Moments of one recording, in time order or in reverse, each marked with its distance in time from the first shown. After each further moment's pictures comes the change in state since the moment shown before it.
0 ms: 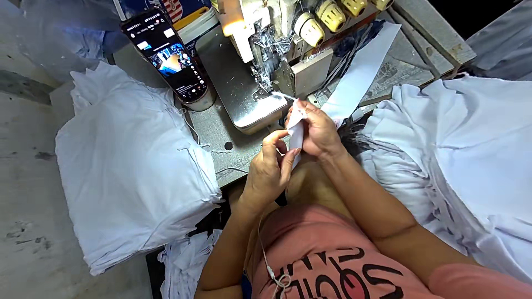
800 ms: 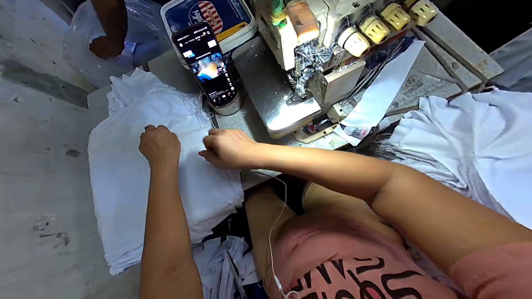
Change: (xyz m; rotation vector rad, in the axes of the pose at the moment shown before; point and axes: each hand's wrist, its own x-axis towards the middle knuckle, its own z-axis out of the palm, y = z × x) left_hand 0.039 -0.130 -0.217 1.119 -0.153 -0.983; right_hand 0.035 0.076 0.166 -1.326 -0.860 -0.327
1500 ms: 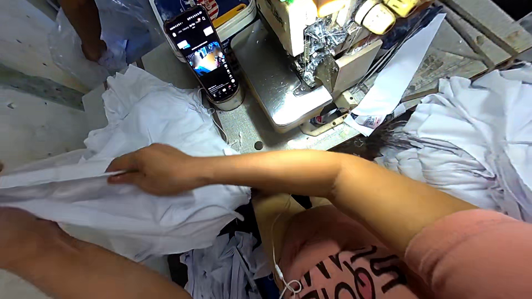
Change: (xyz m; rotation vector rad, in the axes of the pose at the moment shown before) left_hand -0.065 -0.137 -0.080 -1.200 0.586 0.127; right_hand 0.067 -0.079 0.029 0.491 0.032 -0.191
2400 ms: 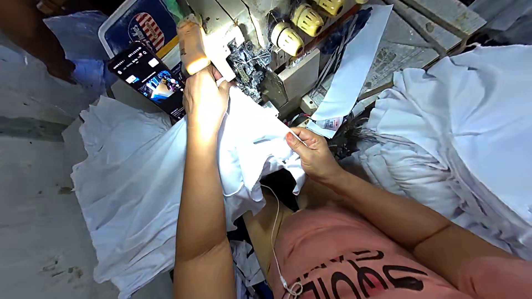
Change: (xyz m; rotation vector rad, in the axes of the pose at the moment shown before) left_hand -0.060 0.107 0.321 0.656 -0.802 0.240; right_hand -0.263 0.045 -0.112 0.252 0.951 0.334
